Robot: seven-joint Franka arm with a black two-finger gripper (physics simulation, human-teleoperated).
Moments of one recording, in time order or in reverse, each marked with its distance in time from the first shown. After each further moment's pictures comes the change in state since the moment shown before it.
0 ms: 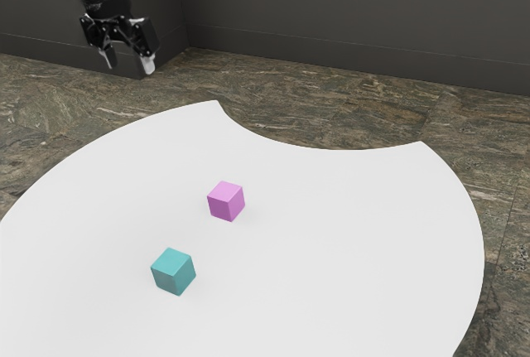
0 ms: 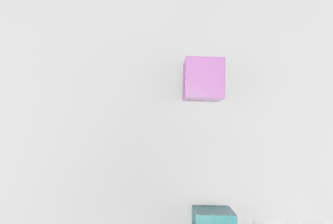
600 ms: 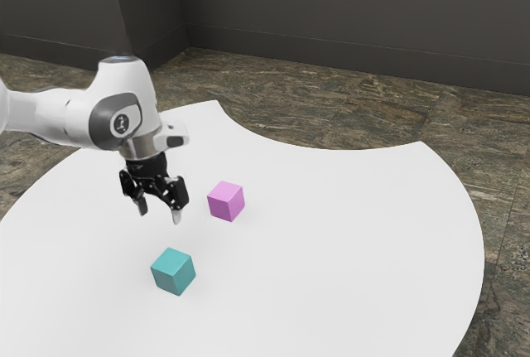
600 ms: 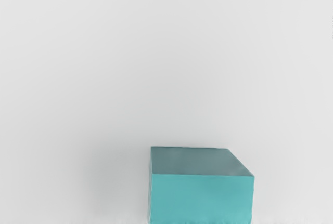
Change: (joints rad) arm 0.003 -0.054 -0.081 -0.768 -0.043 0.521 -0.053
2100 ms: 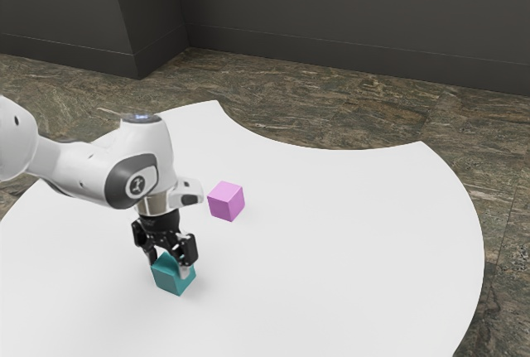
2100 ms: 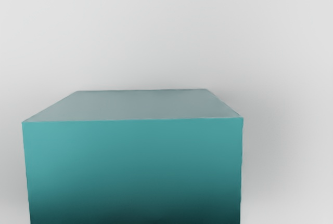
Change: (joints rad) arm -0.035 0.050 -0.045 -0.179 0.001 0.172 -0.013
